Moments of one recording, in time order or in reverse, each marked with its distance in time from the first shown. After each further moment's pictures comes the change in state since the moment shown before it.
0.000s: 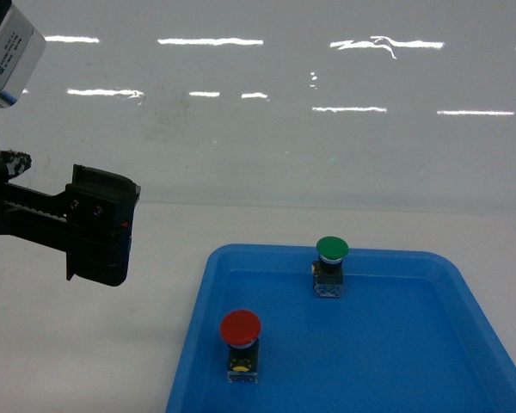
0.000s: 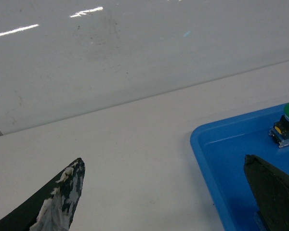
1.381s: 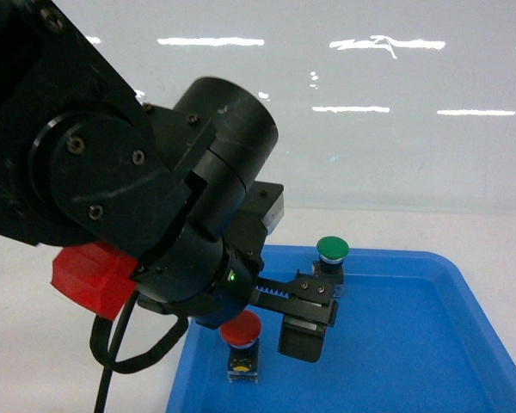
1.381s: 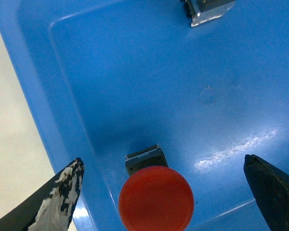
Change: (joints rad) left arm -0.195 0.619 0.630 -0.731 0.199 -0.290; right arm 0.000 0.000 -0.001 0.000 0.000 -0.010
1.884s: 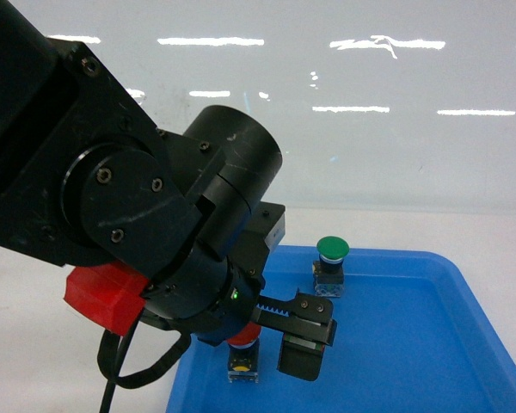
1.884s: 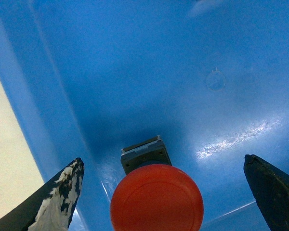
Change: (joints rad) left arm -0.008 0.040 0.009 -0.010 0.008 0.001; right arm 0.000 0.000 0.000 0.000 0.000 0.000
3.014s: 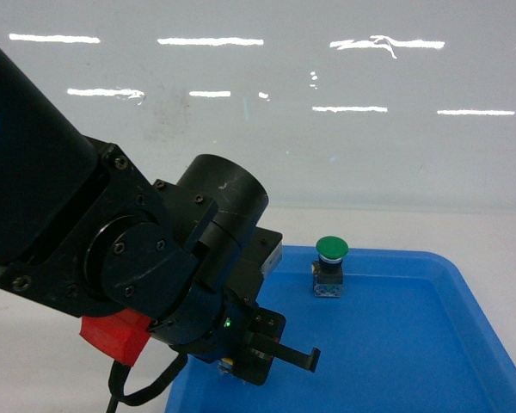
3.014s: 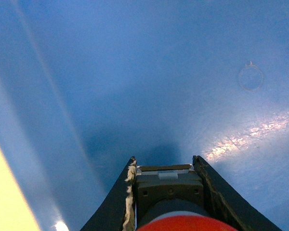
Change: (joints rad) left arm 0.036 0.089 -0.029 0.142 0.000 0.099; right arm 0.000 0.000 0.000 0.000 0.000 0.000
